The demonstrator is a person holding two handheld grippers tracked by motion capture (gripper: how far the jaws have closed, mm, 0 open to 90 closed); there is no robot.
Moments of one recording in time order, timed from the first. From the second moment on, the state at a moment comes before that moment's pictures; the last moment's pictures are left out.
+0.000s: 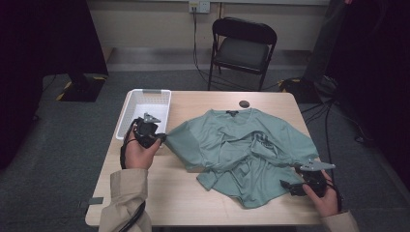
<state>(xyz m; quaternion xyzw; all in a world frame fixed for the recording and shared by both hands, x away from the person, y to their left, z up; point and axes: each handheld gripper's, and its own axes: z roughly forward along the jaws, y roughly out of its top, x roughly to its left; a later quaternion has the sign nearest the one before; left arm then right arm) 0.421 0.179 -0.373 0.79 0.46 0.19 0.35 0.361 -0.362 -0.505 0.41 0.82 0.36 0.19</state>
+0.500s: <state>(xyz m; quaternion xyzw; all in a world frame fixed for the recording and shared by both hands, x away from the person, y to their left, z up) 0.475 0.242 -0.385 0.76 0.53 0.19 0.34 0.361 -0.362 -0.505 0.40 0.82 0.36 0.19</state>
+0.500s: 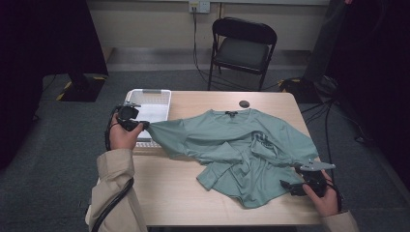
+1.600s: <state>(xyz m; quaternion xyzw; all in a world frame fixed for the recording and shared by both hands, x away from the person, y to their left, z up) 0.423 0.150 -0.406 0.75 0.45 0.20 0.44 0.361 -0.362 -0.505 0.40 0.82 0.36 0.19</state>
